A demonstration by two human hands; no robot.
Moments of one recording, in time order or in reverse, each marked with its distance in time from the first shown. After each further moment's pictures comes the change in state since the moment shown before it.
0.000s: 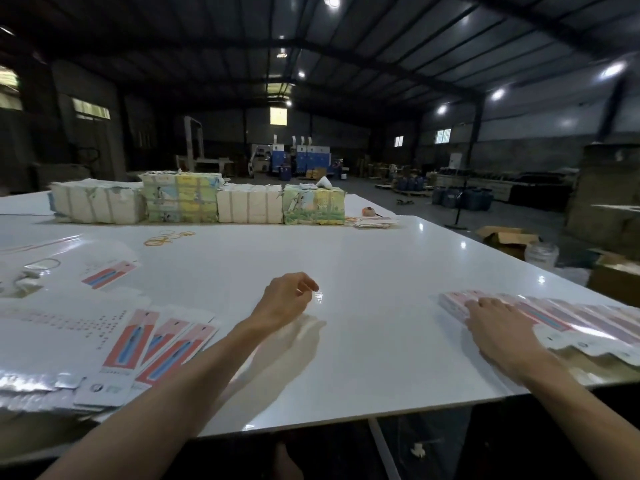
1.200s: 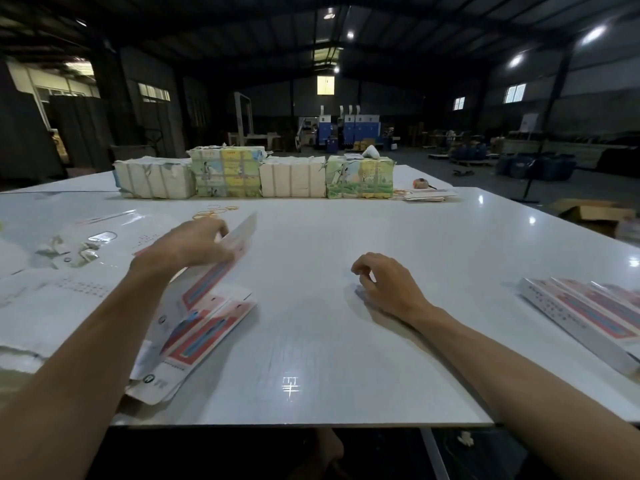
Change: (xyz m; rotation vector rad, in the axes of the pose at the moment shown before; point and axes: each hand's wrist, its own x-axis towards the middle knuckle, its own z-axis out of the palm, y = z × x) left_hand -0.020 -0.041 -0.171 0.548 -0.025 -0.426; right_hand 0.089 -0.222 -0.012 0.938 0.186 -0.496
